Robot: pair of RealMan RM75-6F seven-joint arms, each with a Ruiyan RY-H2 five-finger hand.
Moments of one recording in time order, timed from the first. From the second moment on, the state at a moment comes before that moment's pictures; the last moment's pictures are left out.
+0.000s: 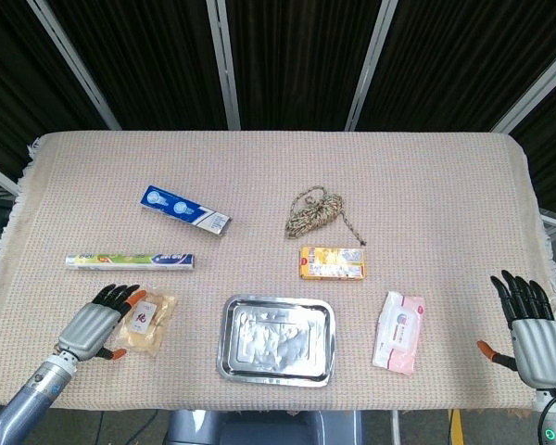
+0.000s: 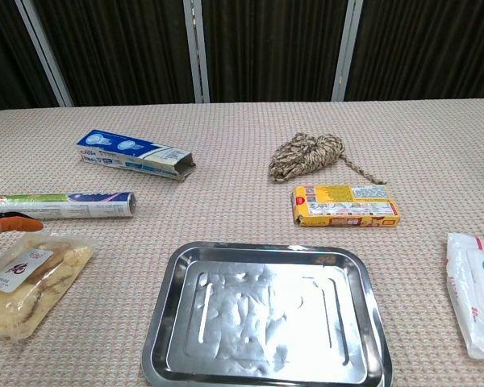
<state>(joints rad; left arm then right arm) -0.33 -1.27 0.04 -1.57 1.51 1.00 0.16 0.03 -1.17 0.04 -1.54 -1.57 1.55 -0.03</state>
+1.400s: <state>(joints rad) -0.47 -1.44 -0.03 -1.57 1.67 1.13 -0.06 0.03 -1.16 0.04 -1.54 -1.57 1.54 -0.02</state>
